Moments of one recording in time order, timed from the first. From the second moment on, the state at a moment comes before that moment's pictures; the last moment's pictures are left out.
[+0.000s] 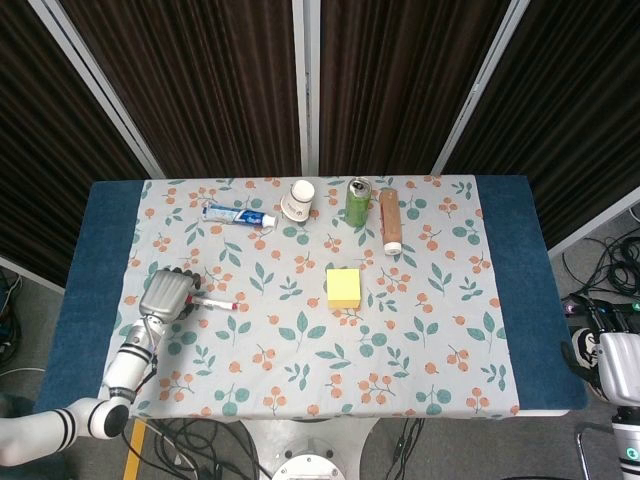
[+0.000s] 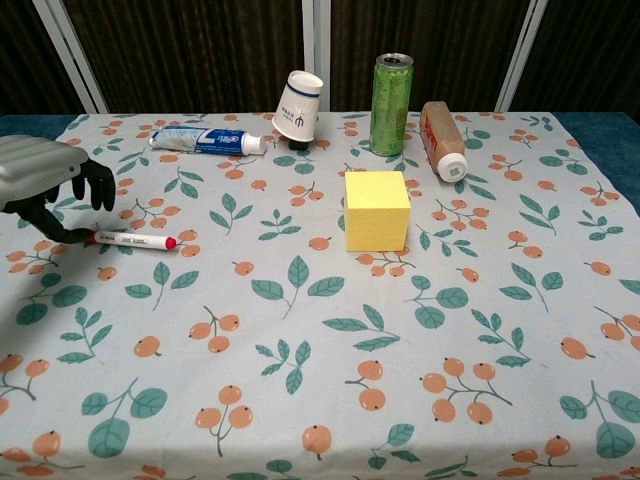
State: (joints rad) left arm -0.63 -1.55 -0.04 -1.31 1.06 1.03 0.42; right arm 0.04 -1.10 0.08 -1.55 -1.50 1.53 0.06
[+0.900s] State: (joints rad) left arm -0.19 -1.29 0.01 -1.49 1.30 1.59 0.16; right arm 0.06 -1.08 0.07 -1.59 -1.50 1.47 0.13
